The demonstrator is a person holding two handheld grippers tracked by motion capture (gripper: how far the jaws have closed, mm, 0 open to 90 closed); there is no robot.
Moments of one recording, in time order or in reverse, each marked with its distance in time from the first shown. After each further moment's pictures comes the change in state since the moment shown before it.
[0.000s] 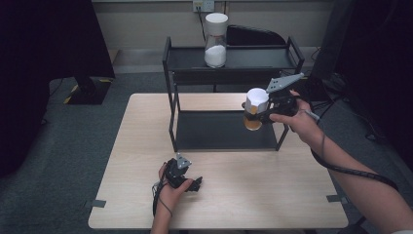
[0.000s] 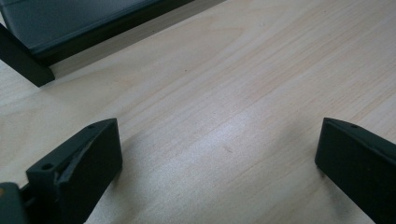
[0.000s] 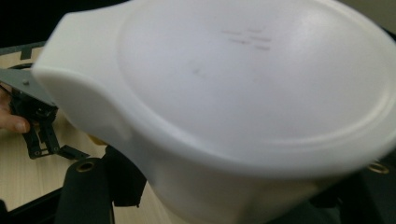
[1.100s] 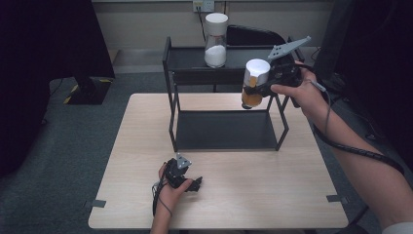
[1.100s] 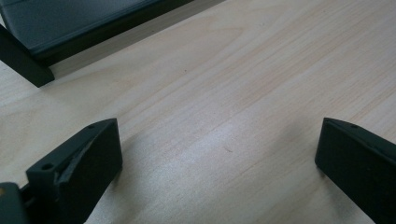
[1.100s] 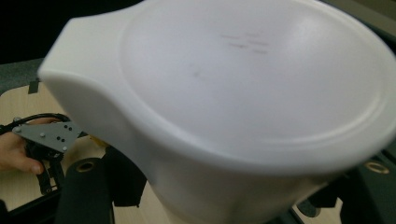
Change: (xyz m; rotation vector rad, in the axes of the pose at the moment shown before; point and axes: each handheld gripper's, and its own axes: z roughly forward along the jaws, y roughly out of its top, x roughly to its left) left arm 0.001 0.000 0.000 -0.001 -0.002 0.002; right arm -0.011 0.071 -0.032 -0.027 -0.019 -0.014
